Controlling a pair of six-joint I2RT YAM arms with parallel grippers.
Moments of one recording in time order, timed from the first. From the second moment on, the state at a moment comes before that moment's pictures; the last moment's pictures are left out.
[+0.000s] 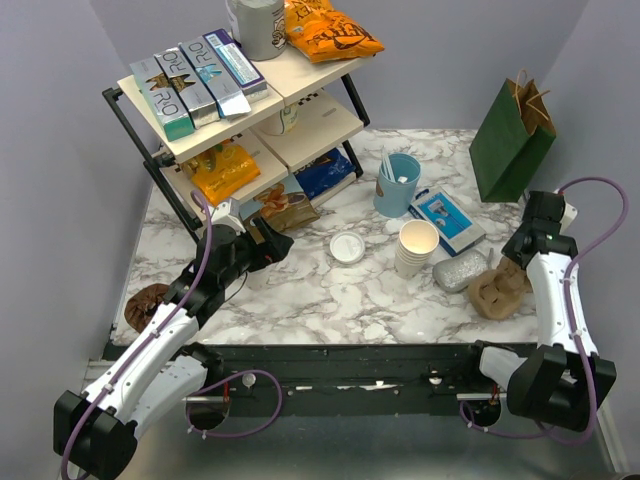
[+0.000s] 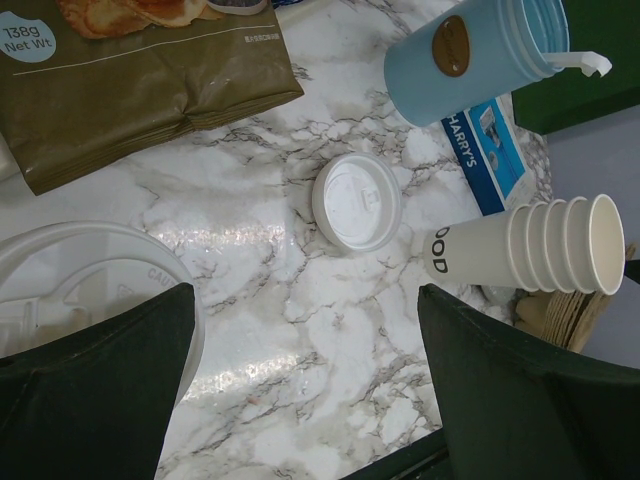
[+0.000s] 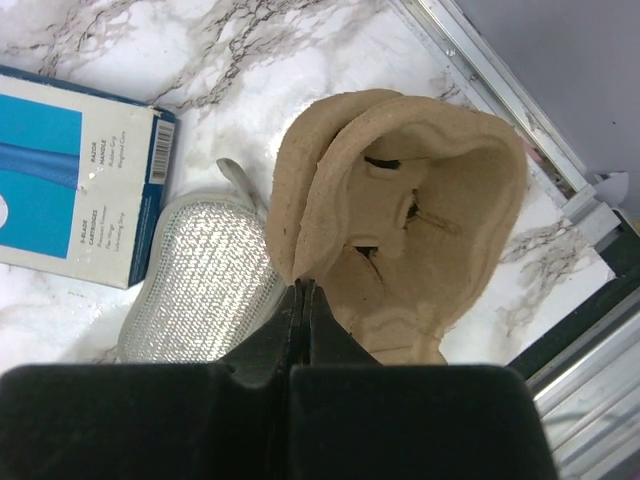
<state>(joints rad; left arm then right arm) -0.45 0.80 0.58 -0.18 0.03 -0.76 -0.28 1.10 0.90 -0.72 0.32 0.36</state>
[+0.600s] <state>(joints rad) -0.45 0.80 0.58 -0.18 0.03 -0.76 -0.28 1.20 0.96 -0.76 0.39 0.38</state>
